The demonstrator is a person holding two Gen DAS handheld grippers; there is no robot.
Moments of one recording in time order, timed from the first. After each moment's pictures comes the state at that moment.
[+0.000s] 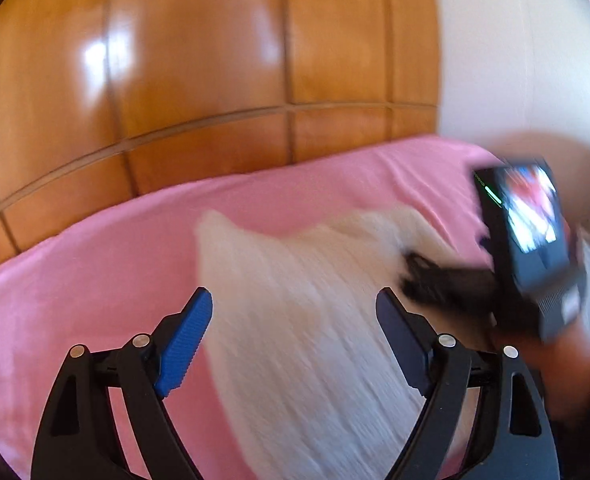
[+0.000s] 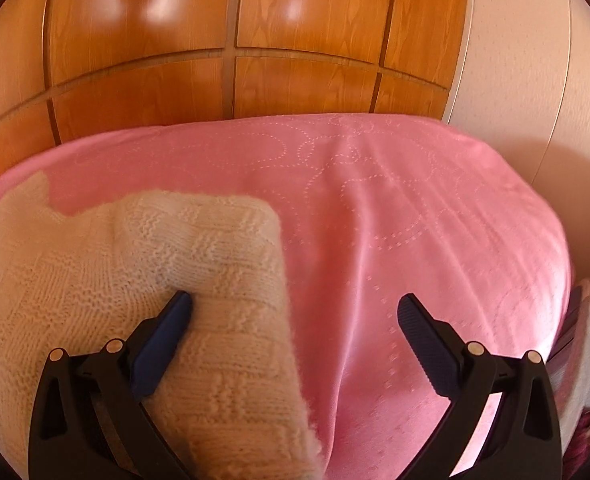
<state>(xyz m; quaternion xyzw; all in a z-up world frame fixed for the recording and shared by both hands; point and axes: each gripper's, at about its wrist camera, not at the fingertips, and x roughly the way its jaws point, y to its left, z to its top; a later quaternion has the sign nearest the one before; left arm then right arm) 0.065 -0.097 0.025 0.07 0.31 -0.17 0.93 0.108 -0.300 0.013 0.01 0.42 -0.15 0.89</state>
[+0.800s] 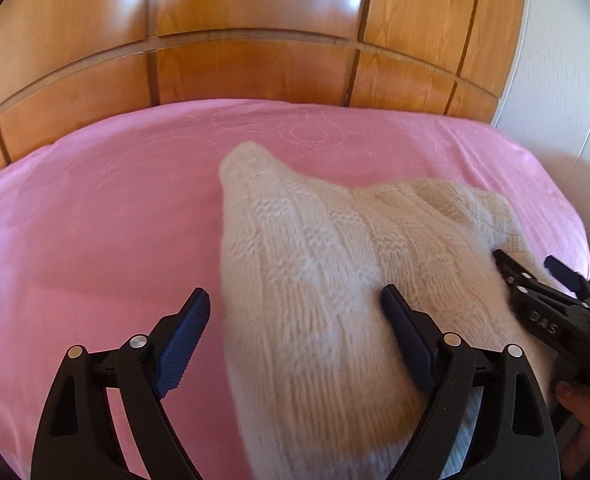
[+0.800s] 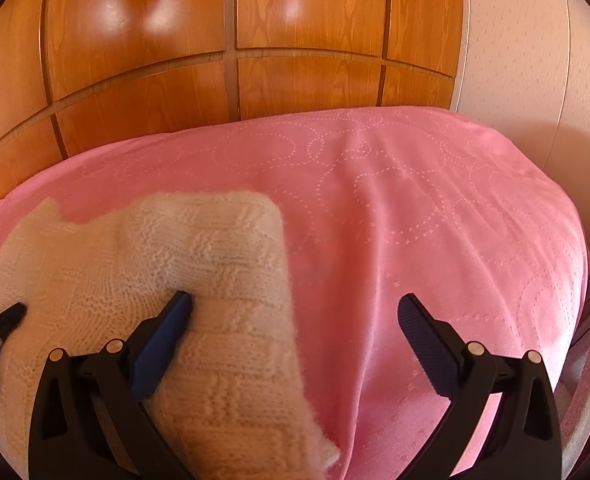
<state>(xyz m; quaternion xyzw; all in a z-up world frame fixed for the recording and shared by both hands) 0.126 -0.073 -0.031 -0.02 0.41 -0.13 0.90 0.115 -0.298 0.005 0.03 0.42 -0.14 0.90</state>
